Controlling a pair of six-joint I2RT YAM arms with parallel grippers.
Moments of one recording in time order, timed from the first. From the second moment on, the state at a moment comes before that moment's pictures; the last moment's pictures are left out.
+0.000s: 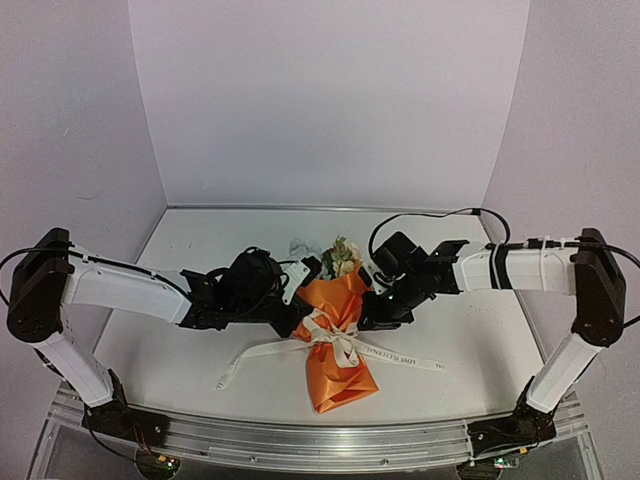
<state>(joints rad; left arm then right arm) -1.04 1.60 0.90 0.08 -0.04 -0.12 0.84 1.67 1.12 -0.54 -0.19 0.59</state>
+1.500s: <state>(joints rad) -1.04 1.59 0.87 0.12 -0.04 -0.16 1.08 1.61 0.98 -0.46 -0.16 0.20</state>
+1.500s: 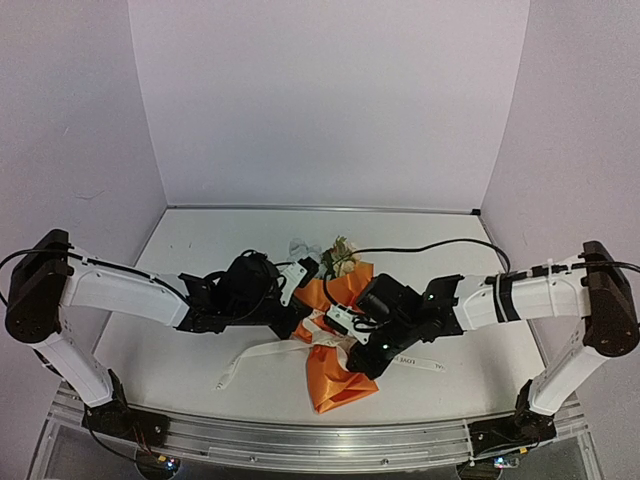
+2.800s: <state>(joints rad) -0.99 1.47 0.63 0.03 -0.21 -0.52 1.03 1.71 1.04 -0.59 0.17 0.34</state>
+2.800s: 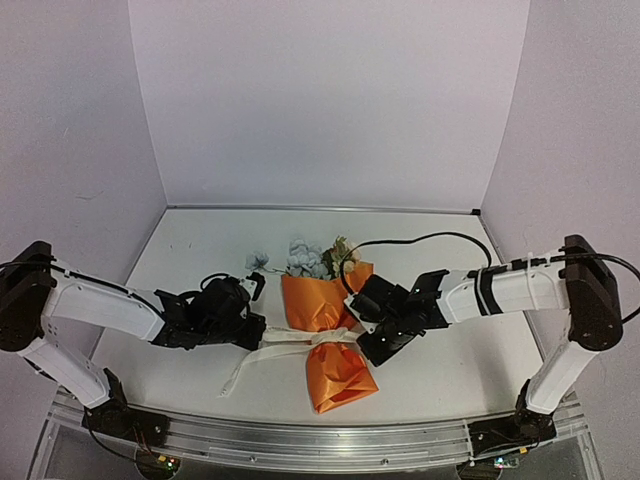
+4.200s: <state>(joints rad) -0.59 1.50 0.62 -0.03 0.04 -0.63 1.03 1.53 0.83 -0.73 0.24 0.38</state>
